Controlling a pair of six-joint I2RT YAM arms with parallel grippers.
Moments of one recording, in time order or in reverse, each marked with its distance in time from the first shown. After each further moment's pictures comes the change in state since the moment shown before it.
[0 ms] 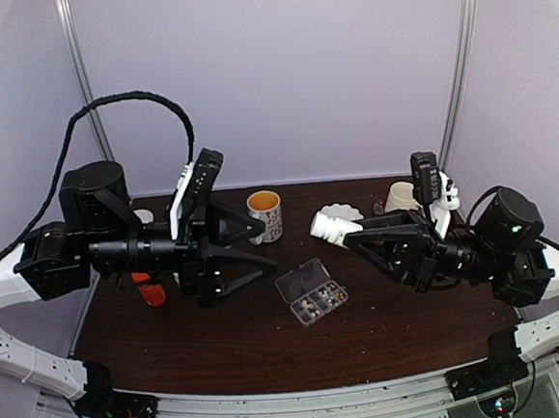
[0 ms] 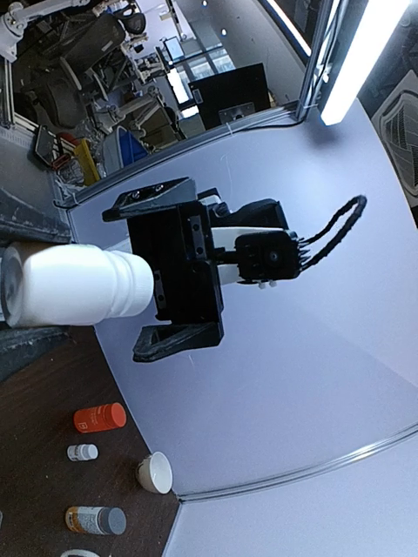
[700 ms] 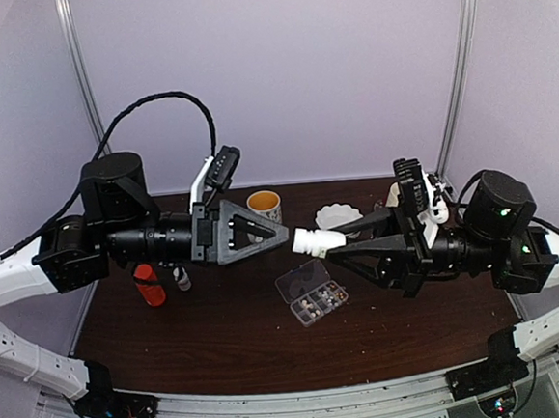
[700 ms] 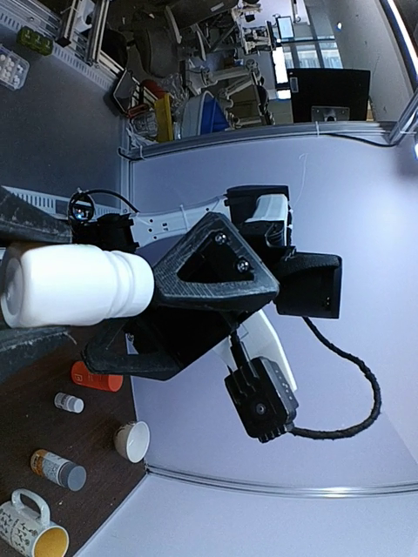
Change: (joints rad) left arm 0.056 0.075 0.018 0.085 0.124 -0.669; right arm 0.022 0.056 0.144 -0.210 -0.056 -0.360
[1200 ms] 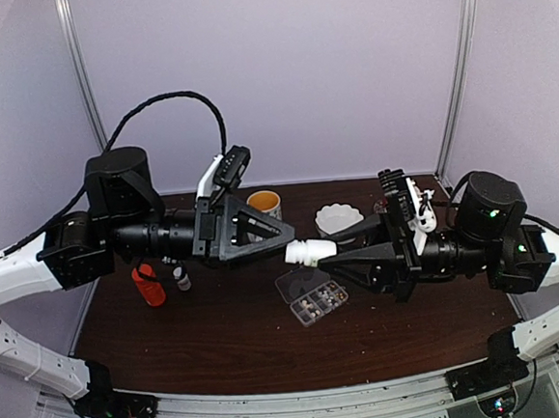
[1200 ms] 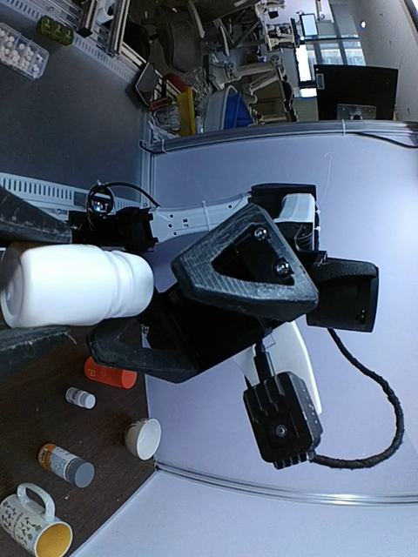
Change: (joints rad) left arm 0.000 0.035 0.031 0.019 0.080 -0.084; right arm 0.013 0.038 0.026 -0.060 0.005 -0.059
